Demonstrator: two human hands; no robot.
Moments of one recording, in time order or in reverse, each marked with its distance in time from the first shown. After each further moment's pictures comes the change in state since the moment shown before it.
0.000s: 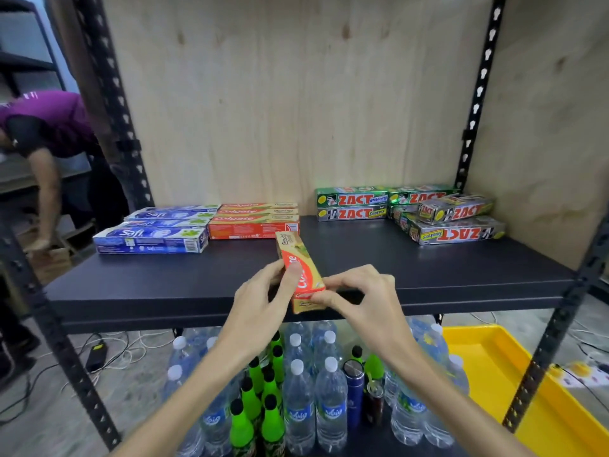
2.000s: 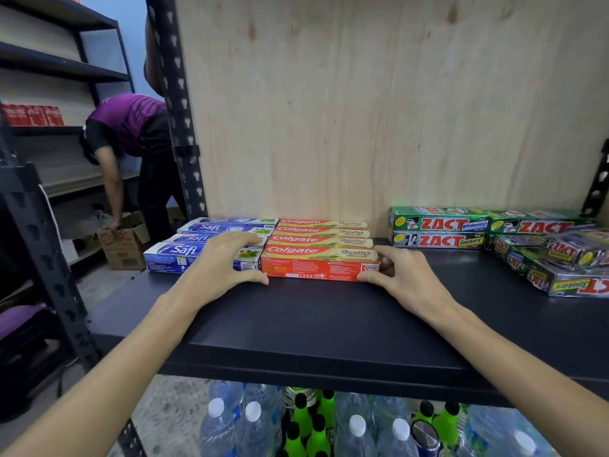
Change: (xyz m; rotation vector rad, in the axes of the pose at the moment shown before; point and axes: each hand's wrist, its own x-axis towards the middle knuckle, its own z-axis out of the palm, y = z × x) left_hand 0.160 -0.163 -0.176 0.663 0.027 0.172; right_hand 0.167 0.071 0.082 -0.147 -0.236 -0.003
